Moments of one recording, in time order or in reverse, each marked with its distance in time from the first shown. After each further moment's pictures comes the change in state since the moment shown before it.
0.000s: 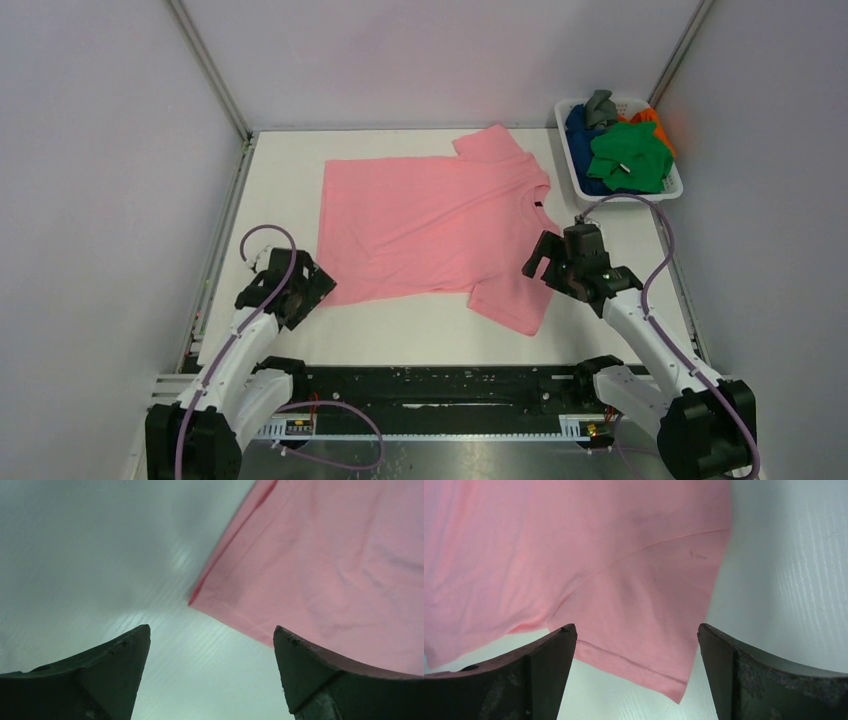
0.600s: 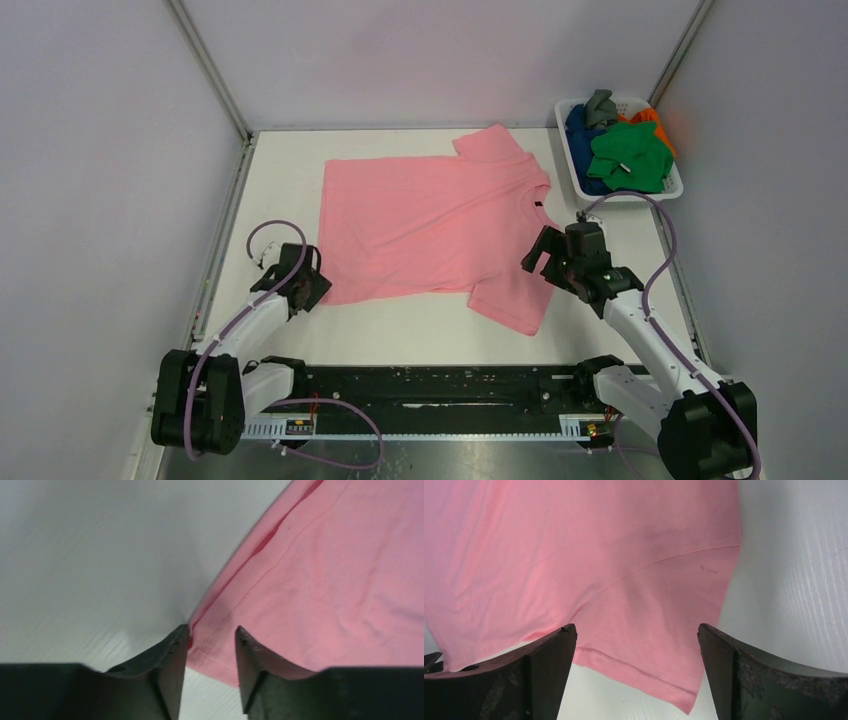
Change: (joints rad) left arm 0.000 0.192 -0.073 0.275 -0.058 -0.073; right arm 0.000 -0.024 -0.014 0.065 -0.005 0.021
